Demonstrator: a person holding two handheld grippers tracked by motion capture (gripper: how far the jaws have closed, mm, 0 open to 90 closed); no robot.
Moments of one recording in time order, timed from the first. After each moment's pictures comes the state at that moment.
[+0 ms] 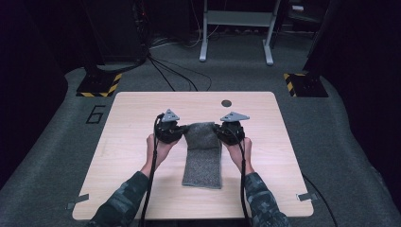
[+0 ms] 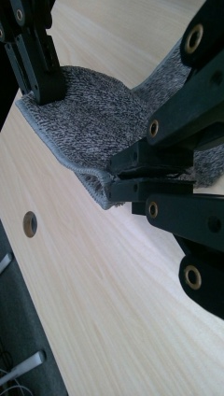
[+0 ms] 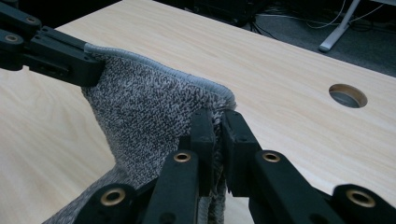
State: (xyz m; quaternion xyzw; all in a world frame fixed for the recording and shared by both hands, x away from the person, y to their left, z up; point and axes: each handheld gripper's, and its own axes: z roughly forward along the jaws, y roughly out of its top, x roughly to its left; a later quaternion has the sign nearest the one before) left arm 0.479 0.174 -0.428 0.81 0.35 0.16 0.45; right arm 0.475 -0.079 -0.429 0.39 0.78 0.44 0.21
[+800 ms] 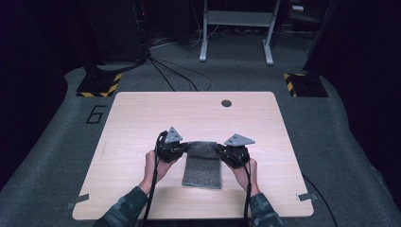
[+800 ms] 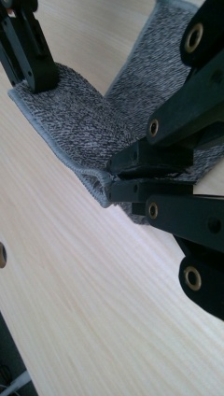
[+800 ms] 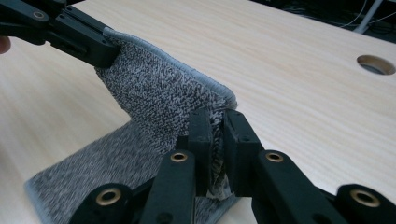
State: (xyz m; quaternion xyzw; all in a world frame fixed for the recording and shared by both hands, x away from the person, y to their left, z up) left arm 0.424 0.166 -0.452 0.84 0.31 0.17 0.42; right arm 0.413 -0.094 -0.460 0.36 0.79 0.45 0.20
